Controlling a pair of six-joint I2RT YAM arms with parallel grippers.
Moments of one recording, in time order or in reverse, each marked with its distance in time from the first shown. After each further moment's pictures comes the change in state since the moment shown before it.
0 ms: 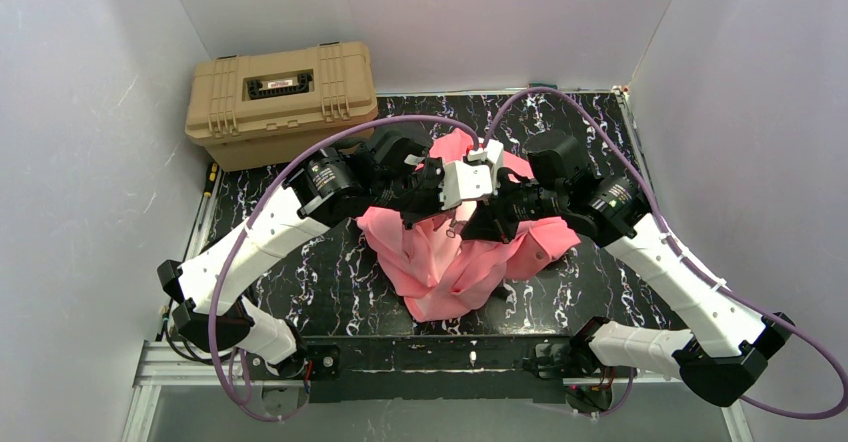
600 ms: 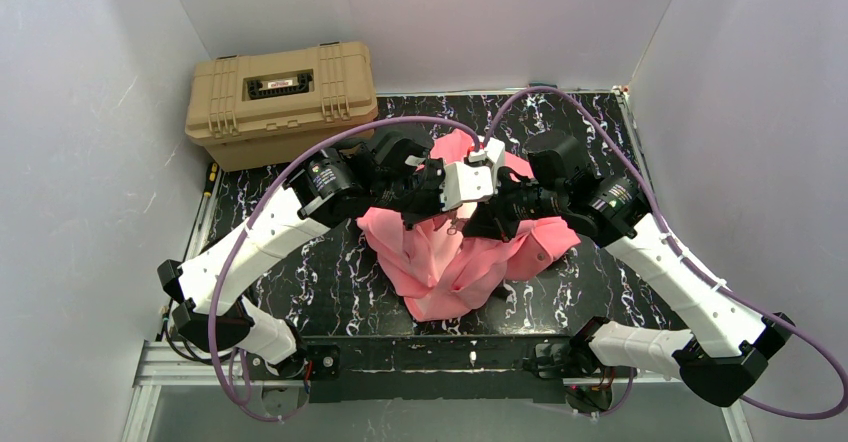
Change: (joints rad) left arm -0.005 0.000 0.000 0.002 0.000 0.003; right arm 0.000 0.000 0.001 -0.003 0.045 -0.003
